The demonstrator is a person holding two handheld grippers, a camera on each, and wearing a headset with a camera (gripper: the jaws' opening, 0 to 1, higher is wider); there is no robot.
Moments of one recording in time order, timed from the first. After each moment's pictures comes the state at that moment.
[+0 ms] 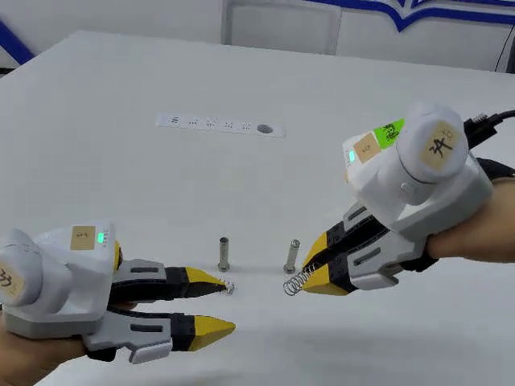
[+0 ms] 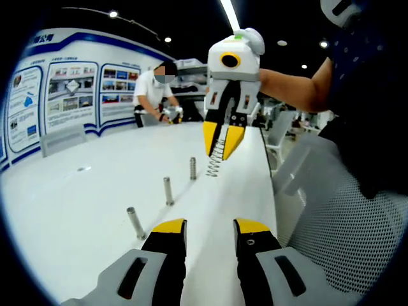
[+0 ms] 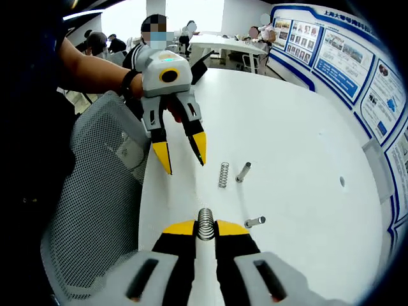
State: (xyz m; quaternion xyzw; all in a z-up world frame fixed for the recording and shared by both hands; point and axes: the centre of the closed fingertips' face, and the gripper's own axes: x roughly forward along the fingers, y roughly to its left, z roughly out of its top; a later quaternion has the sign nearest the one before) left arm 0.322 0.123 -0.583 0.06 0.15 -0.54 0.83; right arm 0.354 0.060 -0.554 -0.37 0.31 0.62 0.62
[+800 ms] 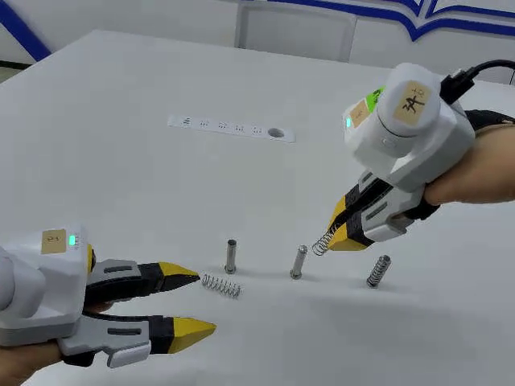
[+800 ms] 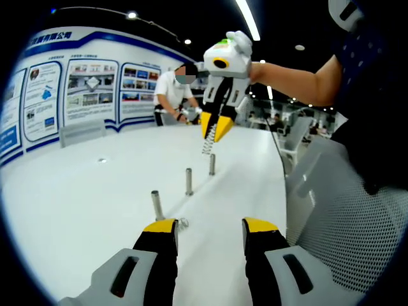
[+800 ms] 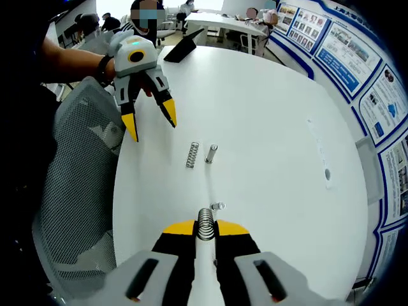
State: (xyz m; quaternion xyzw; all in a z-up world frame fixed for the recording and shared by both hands) left arm 0.327 0.154 -0.588 0.04 0.16 -0.48 0.86; right arm 0.408 0.047 -0.552 -0.44 0.34 0.58 0.60
